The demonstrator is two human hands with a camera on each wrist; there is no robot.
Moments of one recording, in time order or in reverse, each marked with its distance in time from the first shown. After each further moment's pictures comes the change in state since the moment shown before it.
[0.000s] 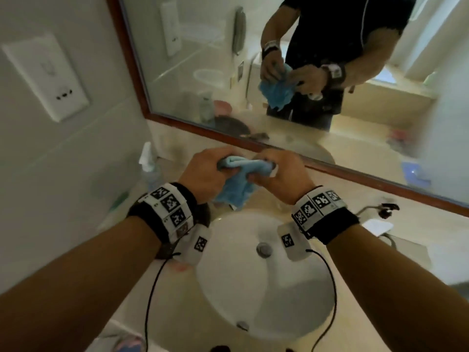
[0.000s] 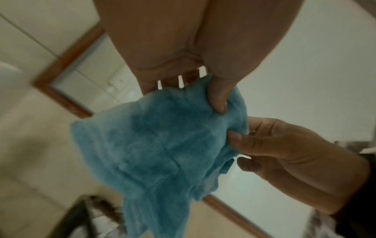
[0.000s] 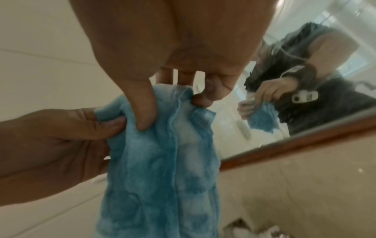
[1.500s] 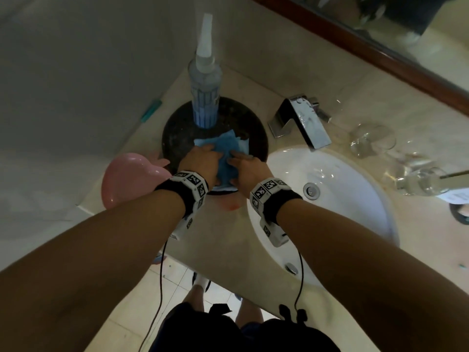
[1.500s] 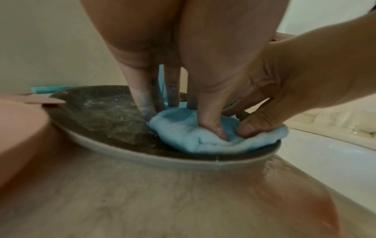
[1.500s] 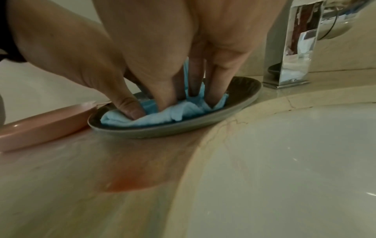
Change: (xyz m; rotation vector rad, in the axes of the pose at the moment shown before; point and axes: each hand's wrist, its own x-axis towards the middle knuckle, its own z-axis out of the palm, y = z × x) left_hand -0.104 -0.268 0.027 0.639 -0.498 -0.552; right_hand 0.000 0.004 0.310 -0.333 -0.722 0.157
